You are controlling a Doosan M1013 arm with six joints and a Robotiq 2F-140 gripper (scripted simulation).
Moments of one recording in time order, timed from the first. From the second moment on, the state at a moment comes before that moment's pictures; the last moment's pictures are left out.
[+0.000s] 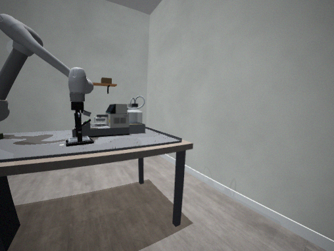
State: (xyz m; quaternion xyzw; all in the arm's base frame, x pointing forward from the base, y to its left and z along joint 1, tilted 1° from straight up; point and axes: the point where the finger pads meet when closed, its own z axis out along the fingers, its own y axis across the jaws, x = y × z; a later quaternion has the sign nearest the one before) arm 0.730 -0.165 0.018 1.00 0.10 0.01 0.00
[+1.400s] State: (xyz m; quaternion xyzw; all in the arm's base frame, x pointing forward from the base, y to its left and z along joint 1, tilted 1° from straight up) arm 0.730 -0.165 0.028 1.00 0.10 0.01 0.00
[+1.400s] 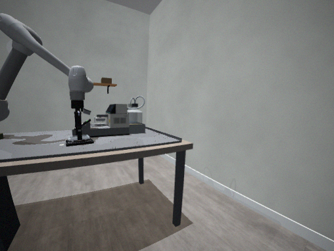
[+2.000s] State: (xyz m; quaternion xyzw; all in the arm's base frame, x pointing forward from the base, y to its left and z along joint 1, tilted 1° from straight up) arm 0.729 -0.165 0.054 1.00 0.10 0.01 0.00
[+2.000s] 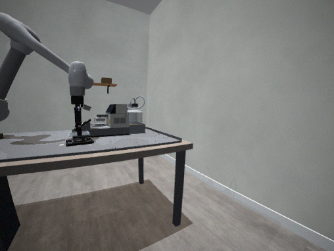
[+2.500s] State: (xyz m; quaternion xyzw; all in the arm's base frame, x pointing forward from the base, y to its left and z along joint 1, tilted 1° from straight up) arm 0.729 -0.165 0.076 1.00 0.10 0.01 0.00
